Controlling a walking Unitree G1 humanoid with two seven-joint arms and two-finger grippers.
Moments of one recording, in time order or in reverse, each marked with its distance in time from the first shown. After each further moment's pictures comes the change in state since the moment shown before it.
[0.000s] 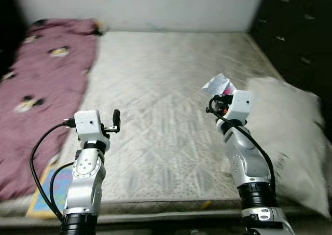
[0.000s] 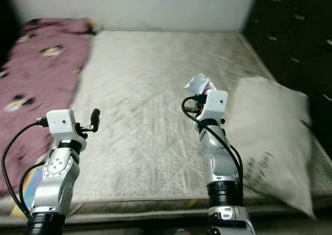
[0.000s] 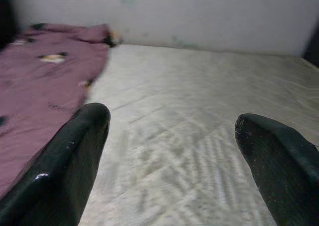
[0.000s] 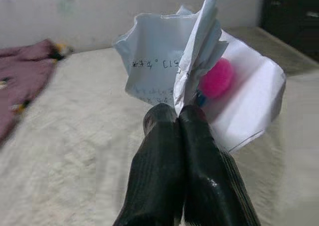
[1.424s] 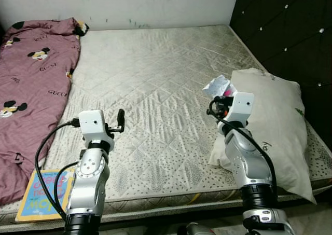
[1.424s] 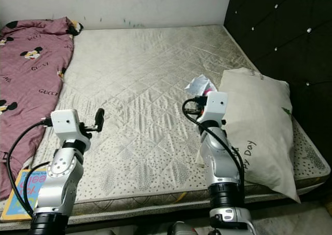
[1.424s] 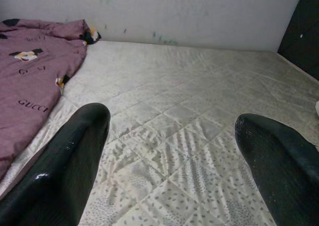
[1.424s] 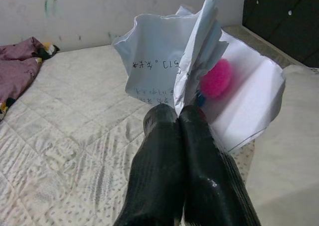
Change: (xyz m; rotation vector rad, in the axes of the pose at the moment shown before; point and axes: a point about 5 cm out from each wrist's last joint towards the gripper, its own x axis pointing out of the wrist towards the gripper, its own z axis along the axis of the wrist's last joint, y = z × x) left arm -0.001 -0.006 -0.001 -0.023 0.006 -0.016; right arm -0.002 -0.001 -0.003 -0.024 0.002 0.020
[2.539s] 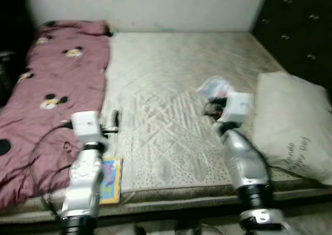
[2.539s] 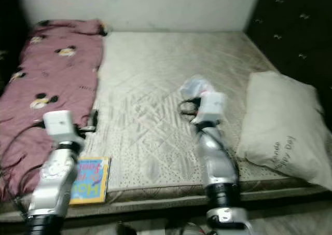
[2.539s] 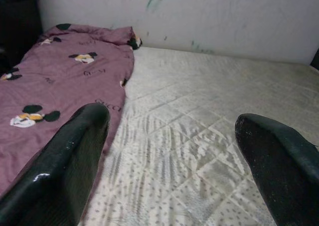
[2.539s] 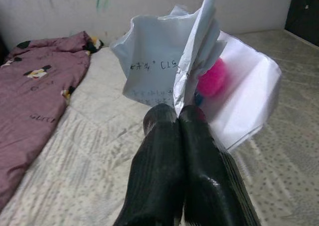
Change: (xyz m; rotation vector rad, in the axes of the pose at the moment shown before) left arm -0.002 0.009 0.001 -0.006 0.001 0.033; right arm 0.000 0.010 -0.004 0.000 0.012 0.043
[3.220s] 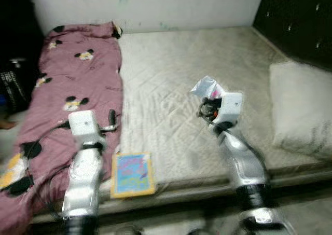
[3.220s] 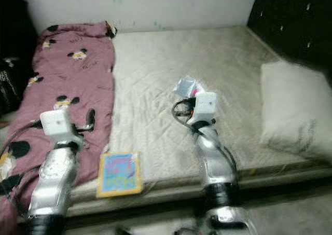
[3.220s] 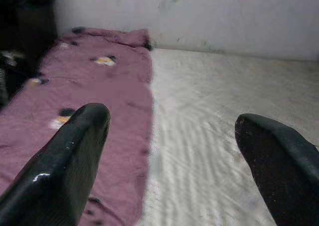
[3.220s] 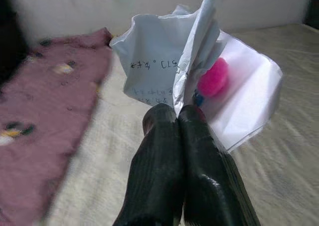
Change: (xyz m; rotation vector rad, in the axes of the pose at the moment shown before) left arm 0.000 -0.012 0.000 -0.029 -0.003 -0.006; right arm -0.002 -0.009 -0.004 -0.053 0.023 0.017
